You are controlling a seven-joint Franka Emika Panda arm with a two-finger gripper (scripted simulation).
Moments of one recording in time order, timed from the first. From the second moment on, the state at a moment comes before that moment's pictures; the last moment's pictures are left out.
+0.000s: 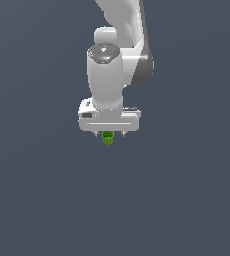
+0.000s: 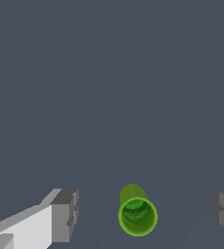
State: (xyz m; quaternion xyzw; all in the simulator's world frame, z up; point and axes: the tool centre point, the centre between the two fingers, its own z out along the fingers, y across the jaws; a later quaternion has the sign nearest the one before) arm 0.014 -0.019 0.207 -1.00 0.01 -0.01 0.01
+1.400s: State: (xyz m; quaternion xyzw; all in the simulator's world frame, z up) arm -0.039 -0.032 0.140 -0.98 -0.20 -0.01 0.00
